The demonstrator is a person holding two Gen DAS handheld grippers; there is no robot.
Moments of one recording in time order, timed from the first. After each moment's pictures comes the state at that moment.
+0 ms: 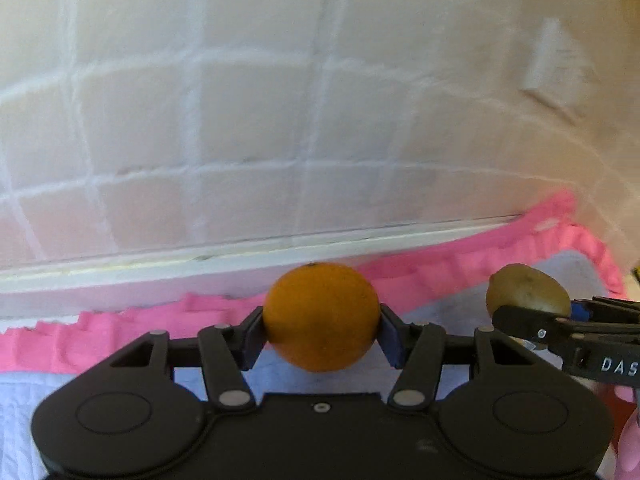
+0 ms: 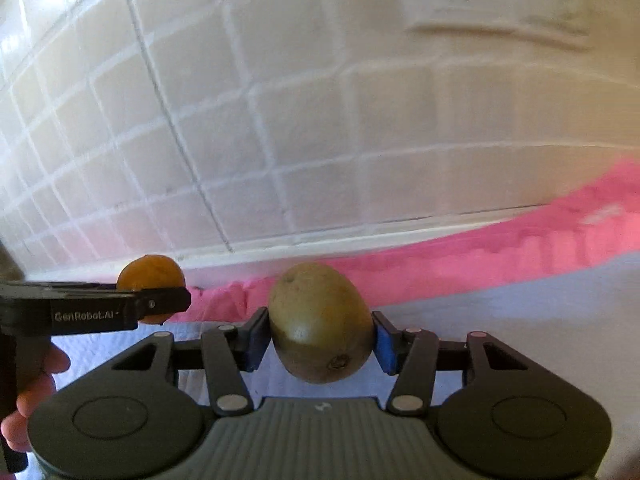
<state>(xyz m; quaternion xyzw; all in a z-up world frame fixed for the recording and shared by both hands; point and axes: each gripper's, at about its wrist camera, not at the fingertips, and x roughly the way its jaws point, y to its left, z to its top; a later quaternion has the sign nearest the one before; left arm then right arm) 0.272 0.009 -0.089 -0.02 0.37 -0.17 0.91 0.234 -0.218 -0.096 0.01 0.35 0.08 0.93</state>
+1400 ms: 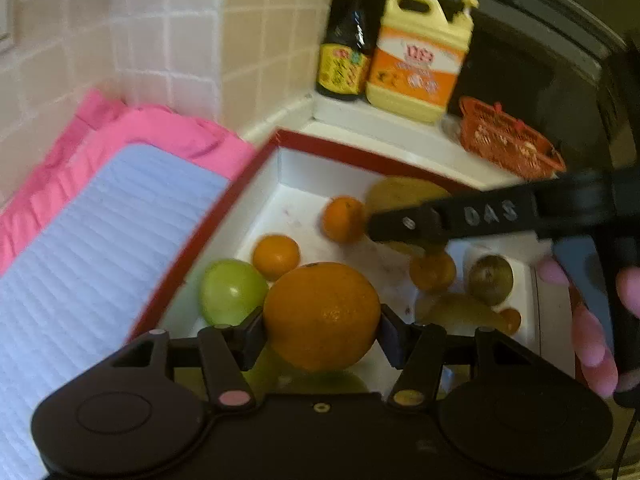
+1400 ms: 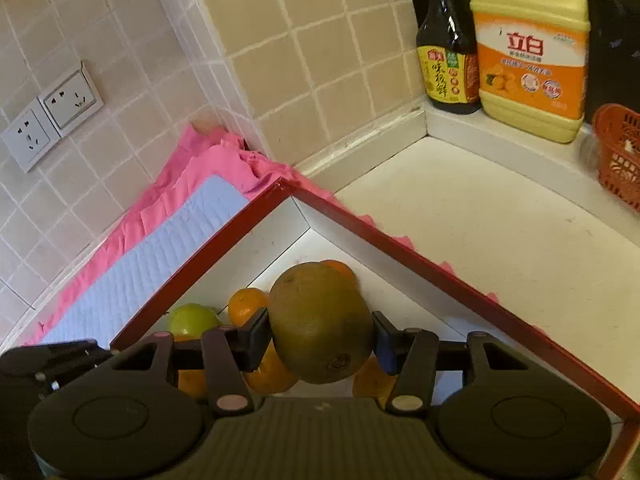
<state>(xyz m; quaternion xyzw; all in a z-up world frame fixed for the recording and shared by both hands) 0.088 -0.334 -0.112 0.18 0.39 -0.51 0.75 0.017 -0.528 -0.068 0.17 0.34 -0.19 0.91</state>
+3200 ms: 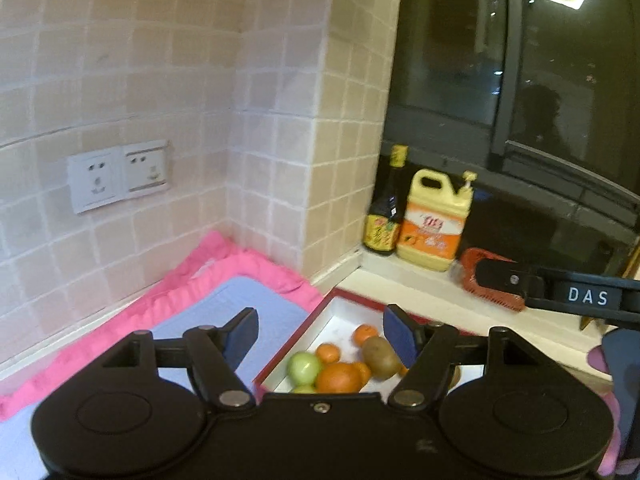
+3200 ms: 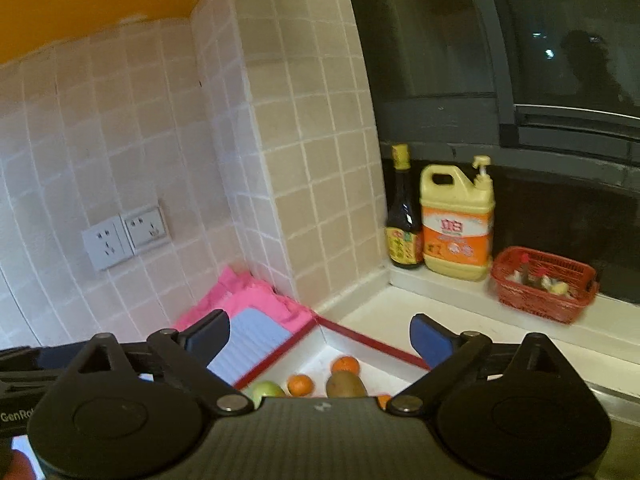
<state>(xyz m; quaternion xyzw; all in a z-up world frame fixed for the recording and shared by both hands) 0.020 -0.195 0.044 0.07 0.24 -0.44 0.86 -0.114 -0.370 0.065 0.09 0.15 -0.29 0.94</state>
